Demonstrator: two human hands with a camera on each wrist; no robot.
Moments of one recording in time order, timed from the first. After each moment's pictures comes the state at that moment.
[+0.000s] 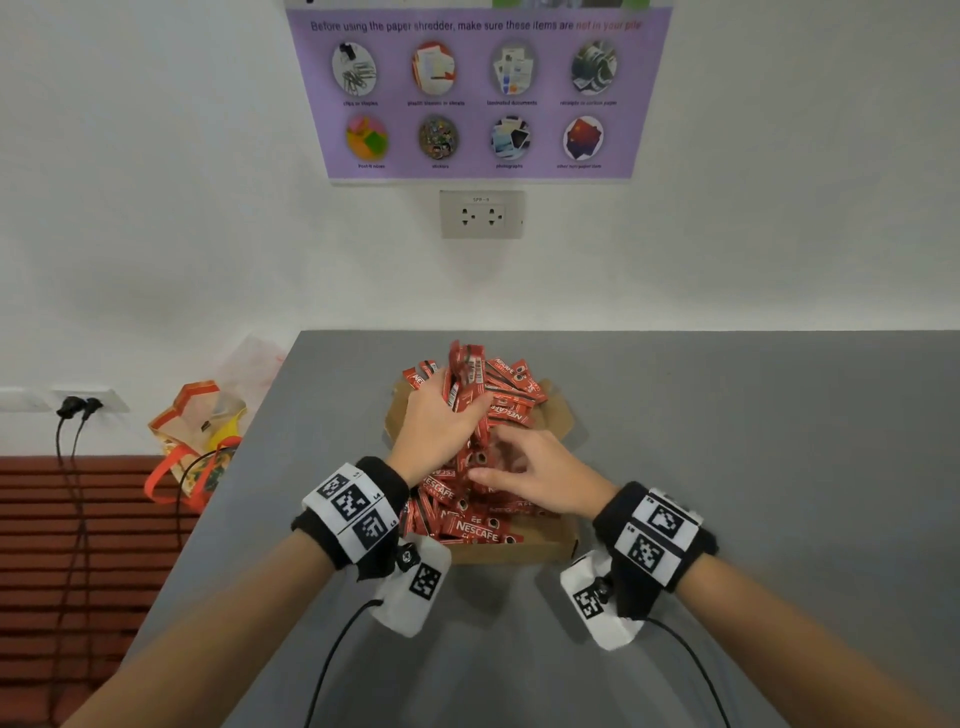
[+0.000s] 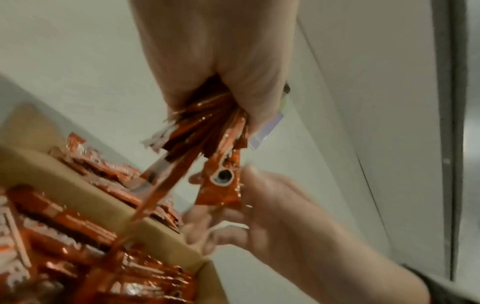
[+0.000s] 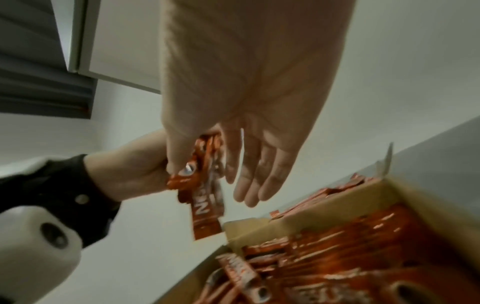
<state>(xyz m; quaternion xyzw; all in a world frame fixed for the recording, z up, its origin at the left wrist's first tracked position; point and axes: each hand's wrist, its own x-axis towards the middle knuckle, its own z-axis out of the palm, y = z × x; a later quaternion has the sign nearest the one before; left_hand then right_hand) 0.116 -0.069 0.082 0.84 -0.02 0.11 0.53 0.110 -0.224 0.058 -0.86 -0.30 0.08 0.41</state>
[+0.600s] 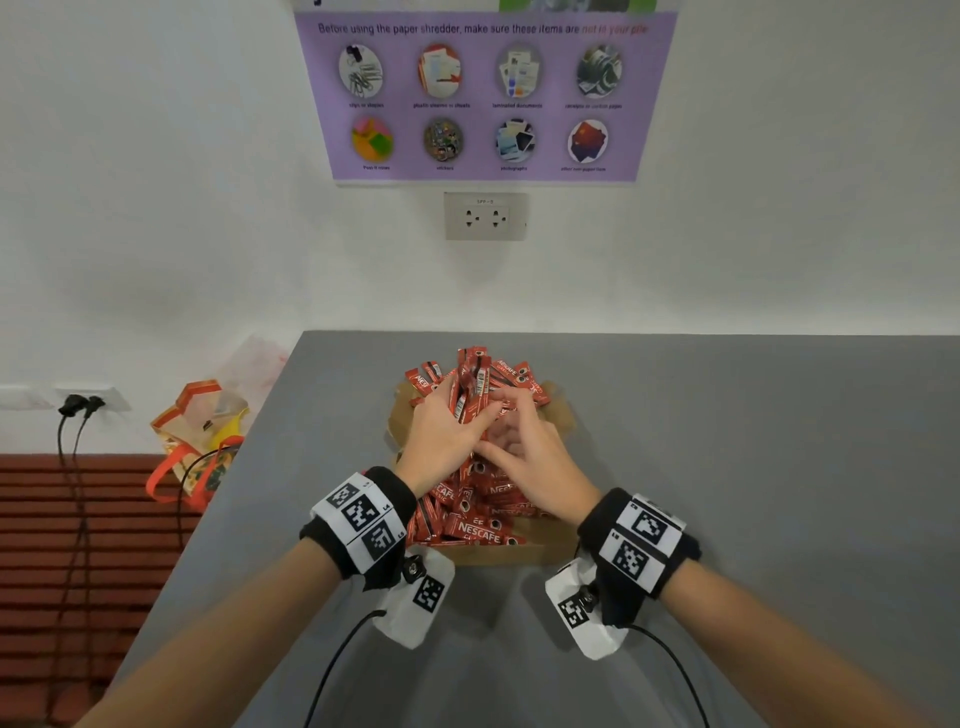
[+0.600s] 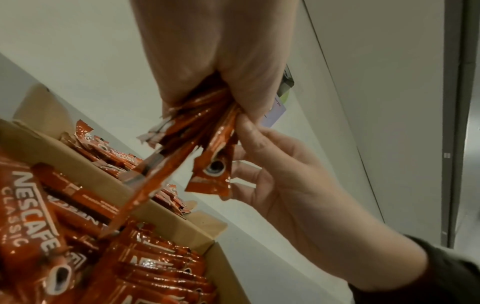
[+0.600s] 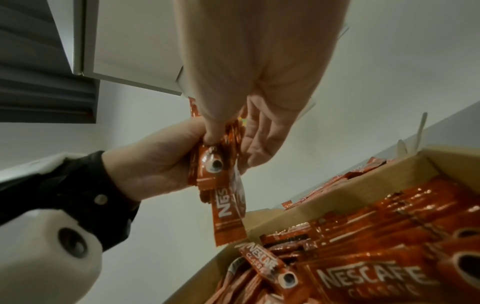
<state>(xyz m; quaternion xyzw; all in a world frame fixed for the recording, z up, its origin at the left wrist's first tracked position) 0.112 -0.071 0.070 0.84 -0.01 0.10 0.53 0.107 -0.208 0.057 -0.84 -0.24 0.00 0.50</state>
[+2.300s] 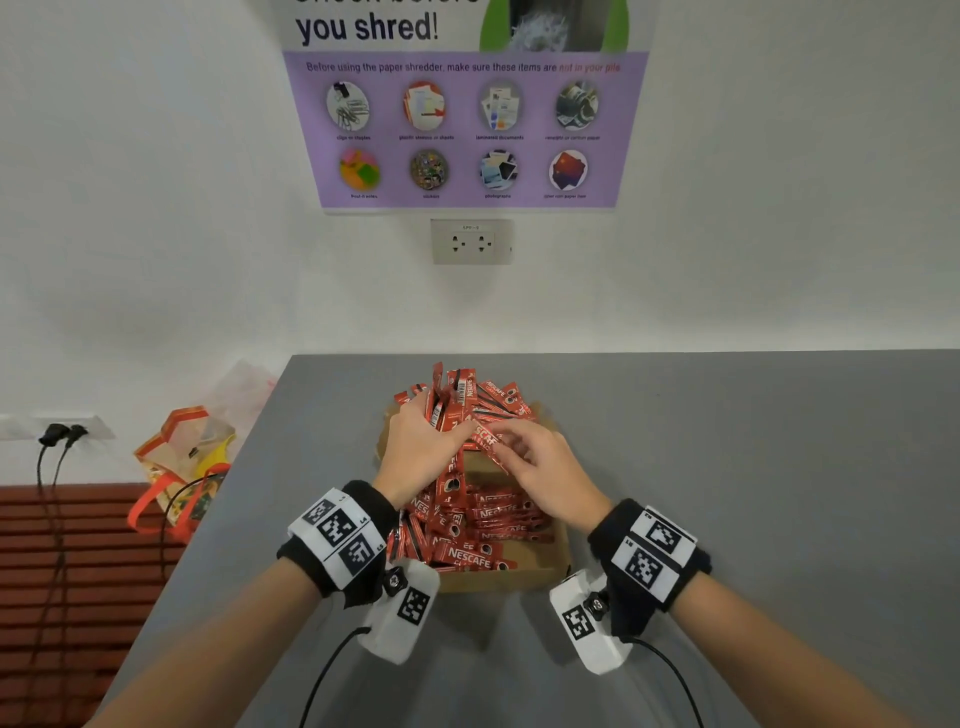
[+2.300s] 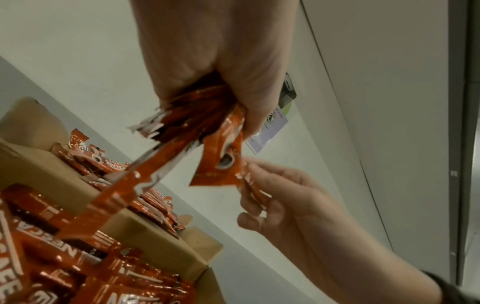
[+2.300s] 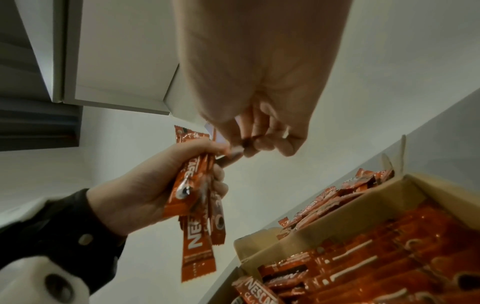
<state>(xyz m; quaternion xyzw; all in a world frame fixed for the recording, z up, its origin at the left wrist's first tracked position) 0.115 -0.067 0.090 0.83 0.03 0.11 0.55 0.115 -0.226 0.070 -0.87 -0.20 -0.01 0.46</state>
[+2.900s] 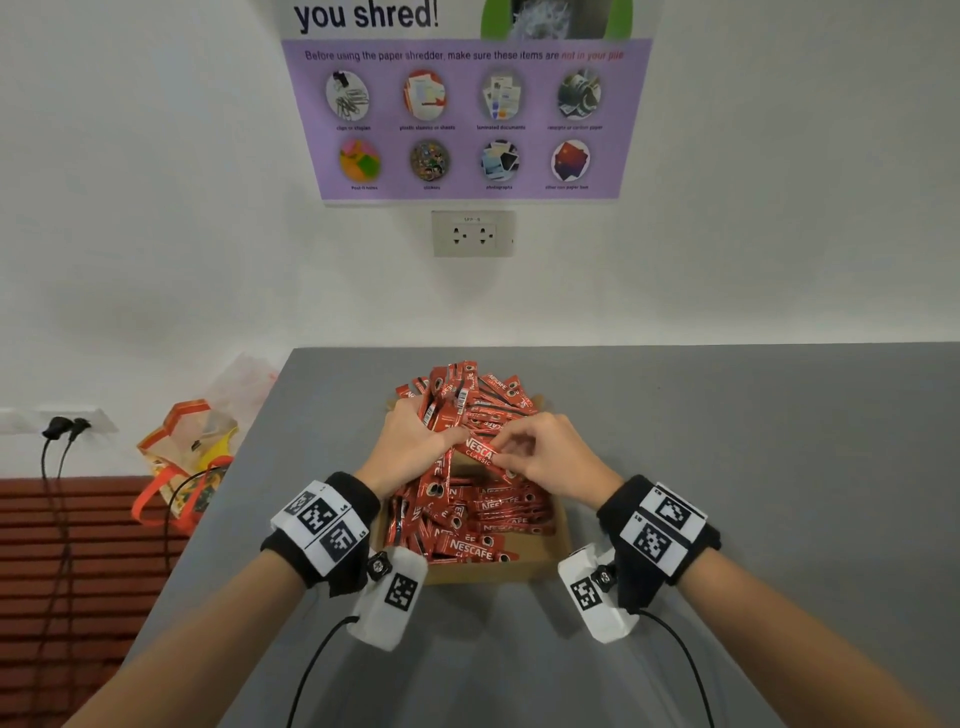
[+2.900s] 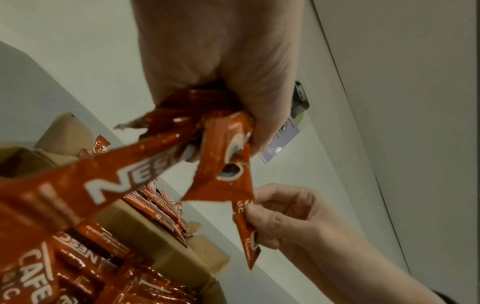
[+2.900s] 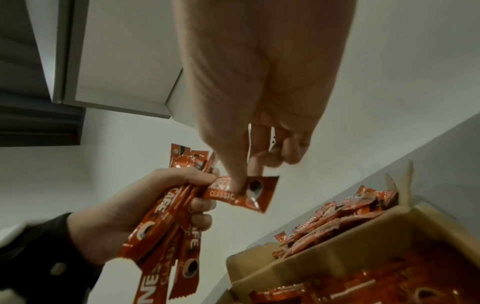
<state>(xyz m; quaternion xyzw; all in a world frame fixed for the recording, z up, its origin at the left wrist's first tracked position) 0.114 -0.052 0.088 0.83 0.02 -0.01 0.56 0.126 -0.233 0.079 -0.89 -0.23 0.05 0.39</state>
